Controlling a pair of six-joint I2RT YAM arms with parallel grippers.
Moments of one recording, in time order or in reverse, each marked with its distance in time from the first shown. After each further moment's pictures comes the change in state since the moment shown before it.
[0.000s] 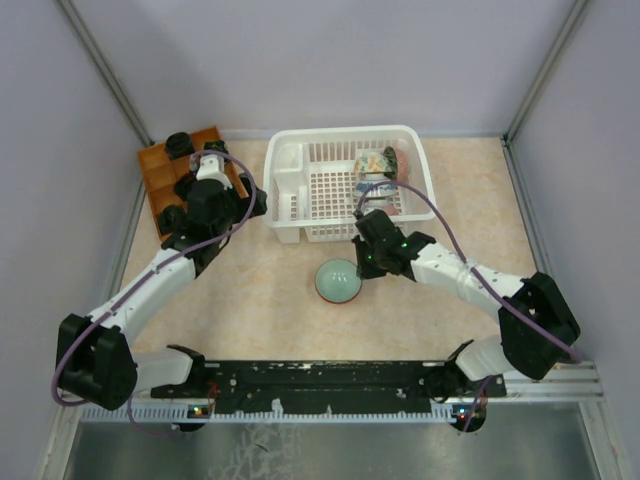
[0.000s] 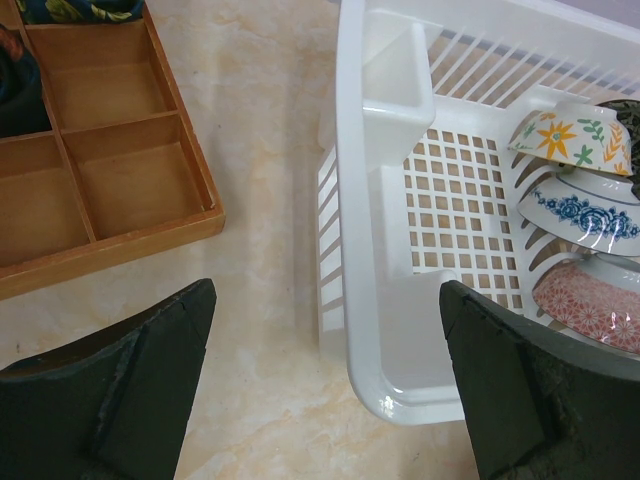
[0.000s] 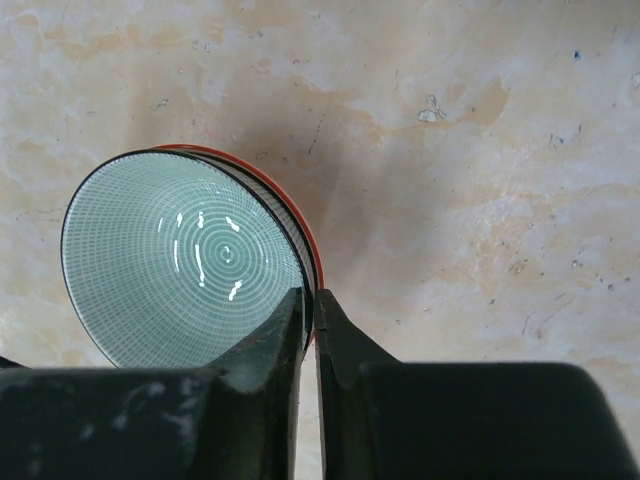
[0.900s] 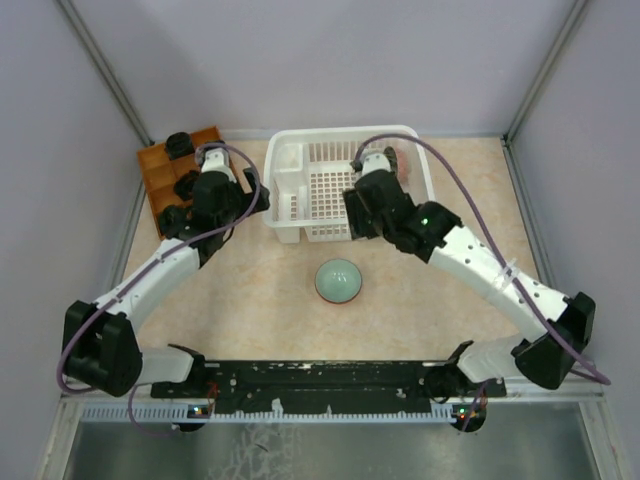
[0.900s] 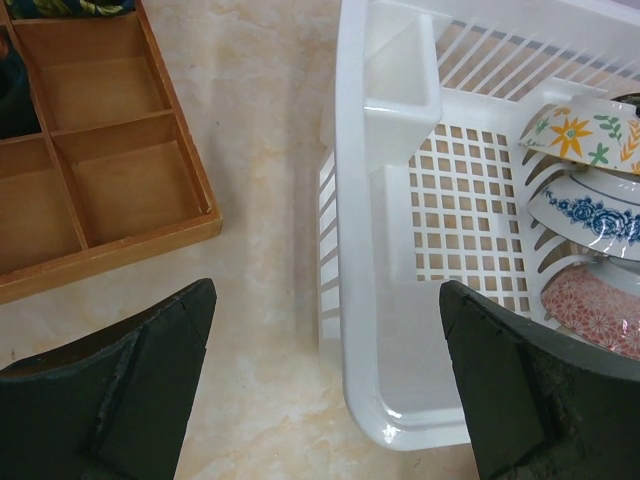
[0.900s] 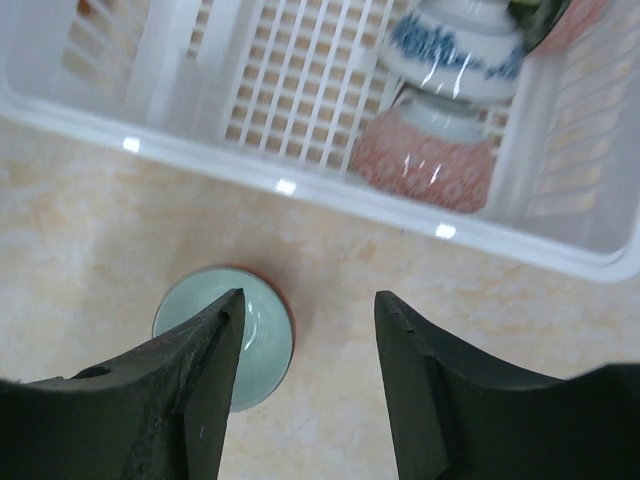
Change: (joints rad) left arm 0.000 0.062 0.058 -0.037 0.001 0.002; right arm 0.085 -0.092 0.353 -0.226 0.274 -0.130
